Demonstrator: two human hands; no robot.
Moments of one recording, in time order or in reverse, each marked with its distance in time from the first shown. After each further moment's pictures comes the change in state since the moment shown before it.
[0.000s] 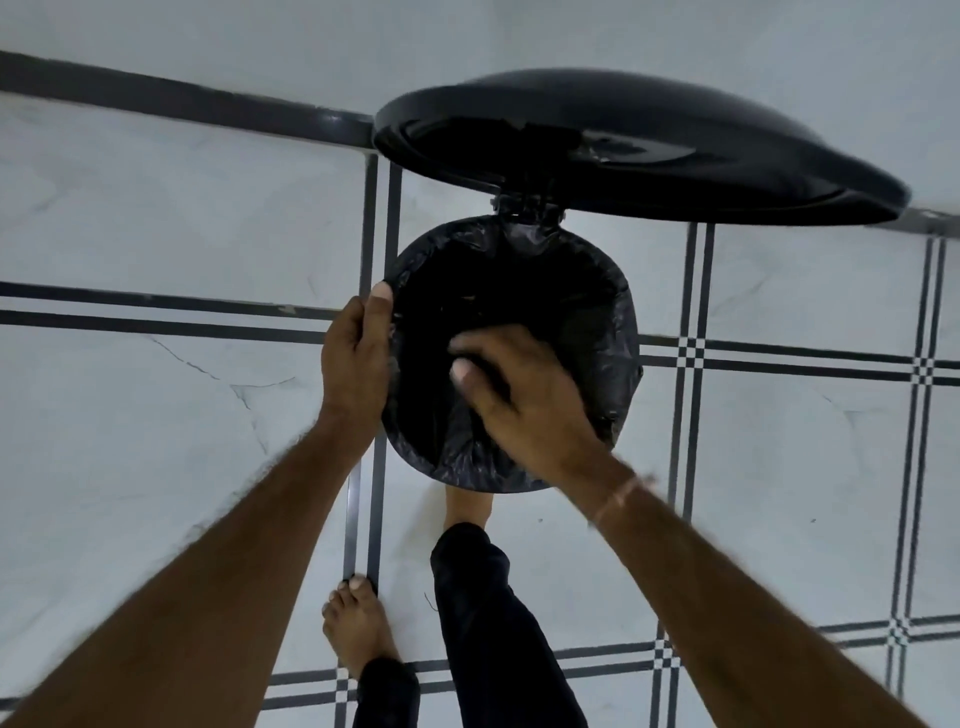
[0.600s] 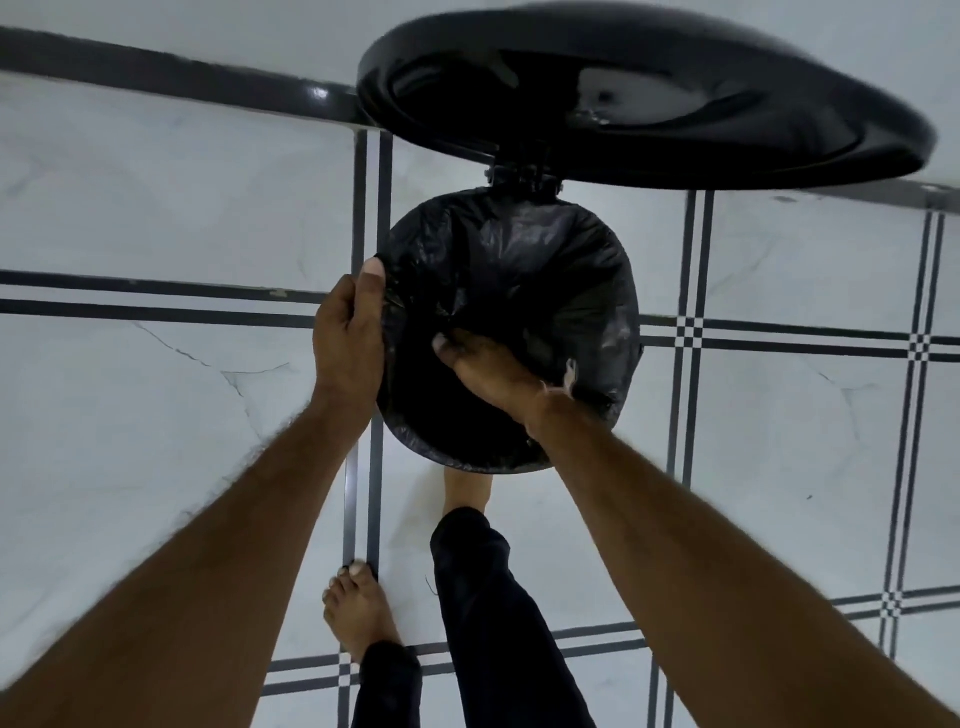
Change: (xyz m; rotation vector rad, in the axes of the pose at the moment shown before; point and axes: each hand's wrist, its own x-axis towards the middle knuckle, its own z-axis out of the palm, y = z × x) left_hand 0.004 -0.003 0.002 0.002 0.035 -0.003; right_hand 0.051 0.034 0.057 0.218 -0.394 0.496
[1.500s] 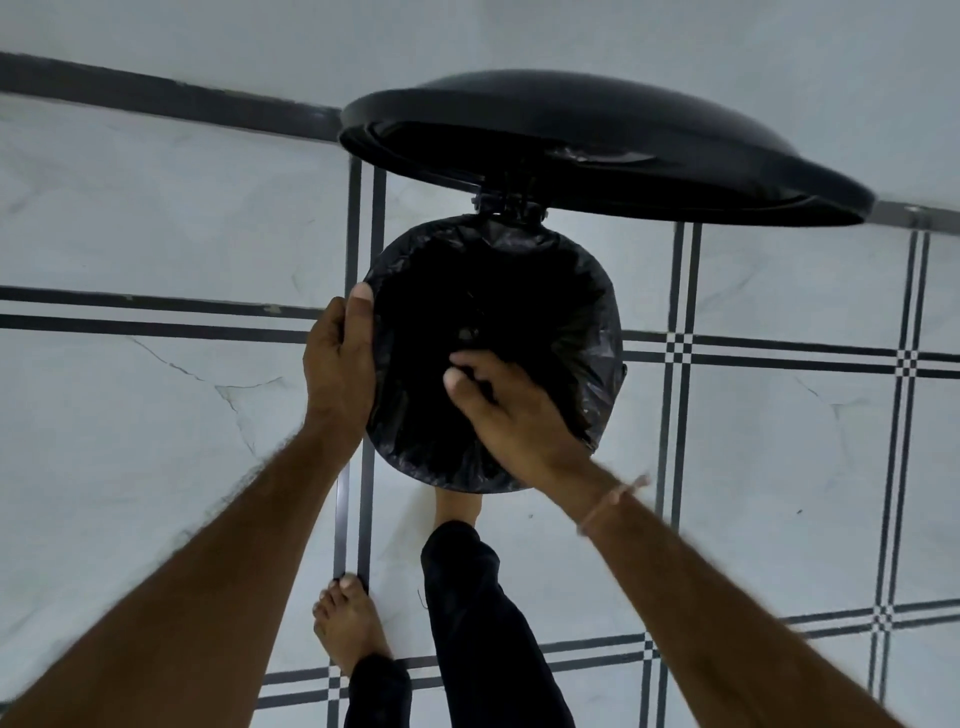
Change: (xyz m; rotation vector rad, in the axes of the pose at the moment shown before) left_hand 0.003 -0.008 0.001 0.074 0.035 0.012; right_hand -0.083 -0.001 -0.020 -0.044 0.200 -0.153
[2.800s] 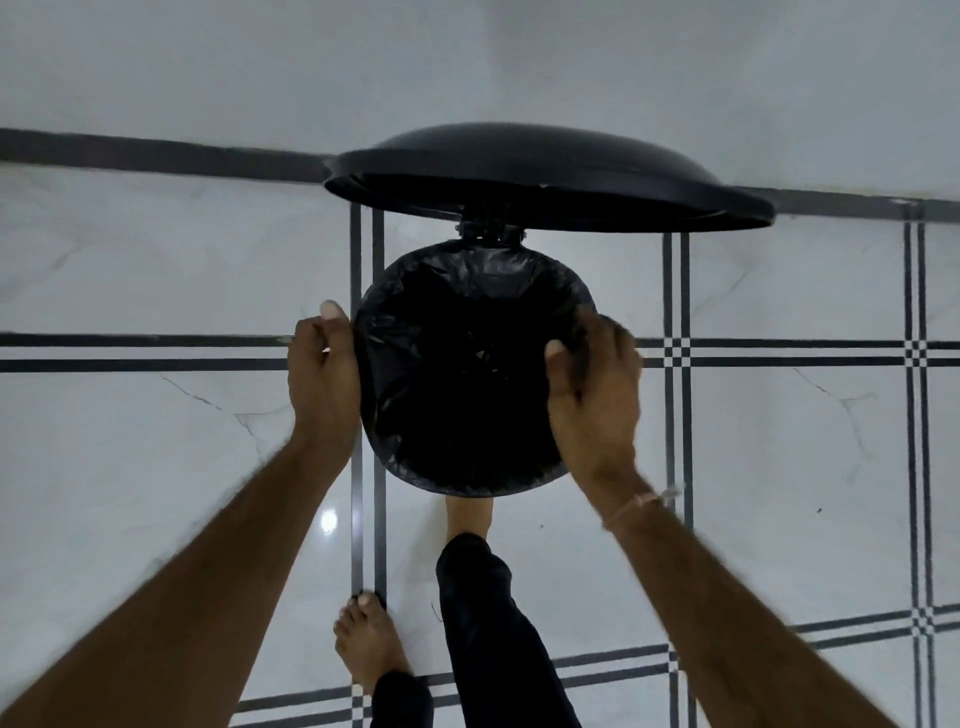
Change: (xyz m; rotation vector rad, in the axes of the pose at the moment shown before) left_hand -0.010 0.031 -0.010 0.109 0.061 -0.024; right_hand -0.014 0.018 -0.046 -0.035 0.674 -0.063
